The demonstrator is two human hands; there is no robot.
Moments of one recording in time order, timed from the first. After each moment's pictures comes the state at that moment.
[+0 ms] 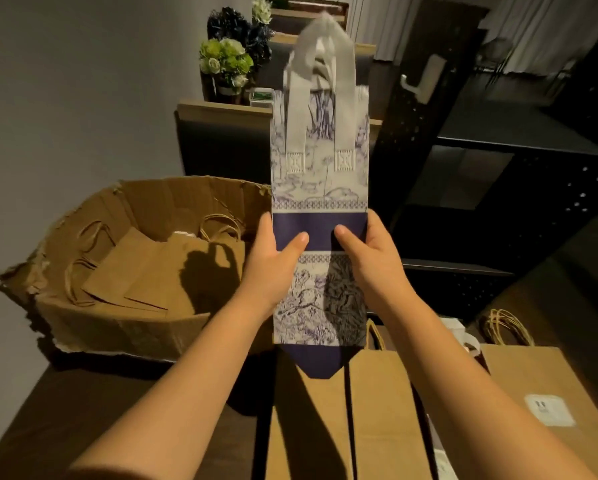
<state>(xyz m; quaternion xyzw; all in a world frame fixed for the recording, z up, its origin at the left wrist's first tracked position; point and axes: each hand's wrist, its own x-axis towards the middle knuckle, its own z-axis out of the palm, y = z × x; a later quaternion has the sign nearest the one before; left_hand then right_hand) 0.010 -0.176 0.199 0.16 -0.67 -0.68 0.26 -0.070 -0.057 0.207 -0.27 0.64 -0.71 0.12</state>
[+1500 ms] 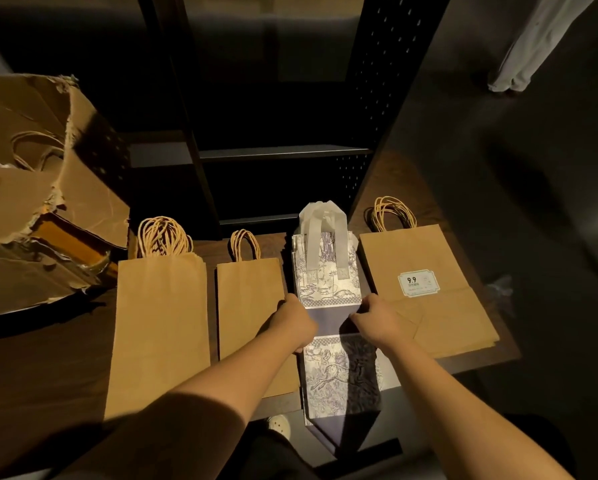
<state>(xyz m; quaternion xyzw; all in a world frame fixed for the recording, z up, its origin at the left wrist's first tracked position) -0.053 0.119 -0.028 0.31 -0.81 -0.40 -0.29 -0.102 0.277 -0.023 0.03 0.91 -0.29 0.29</state>
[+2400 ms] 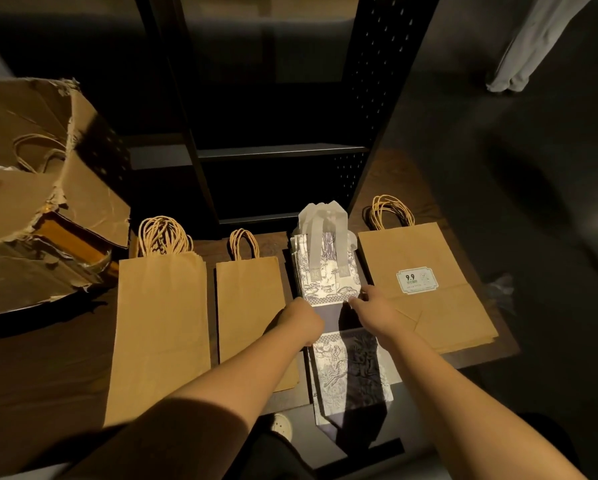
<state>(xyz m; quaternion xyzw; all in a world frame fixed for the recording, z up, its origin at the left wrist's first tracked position) -0.056 0.133 -0.023 0.31 -0.82 -0.38 -0.28 -0.108 0.273 -0.030 0.07 0.87 -0.41 0.28</state>
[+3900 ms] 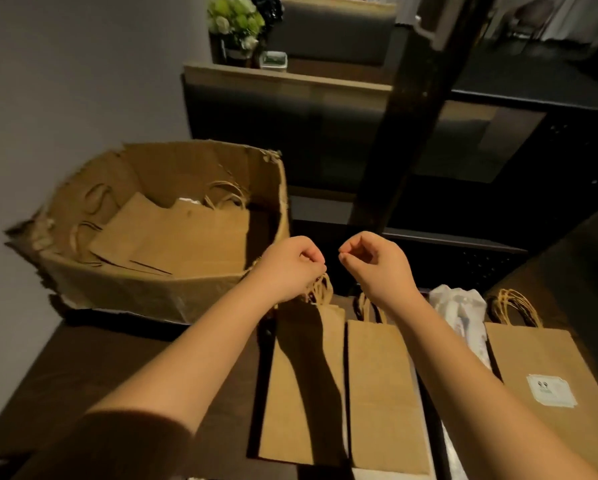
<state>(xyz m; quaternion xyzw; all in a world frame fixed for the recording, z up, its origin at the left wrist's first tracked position) 0.019 -0.153 0.172 0.22 -0.85 -0.49 0.01 -0.065 -0.013 0.161 -0.27 0.85 -0.44 0.08</state>
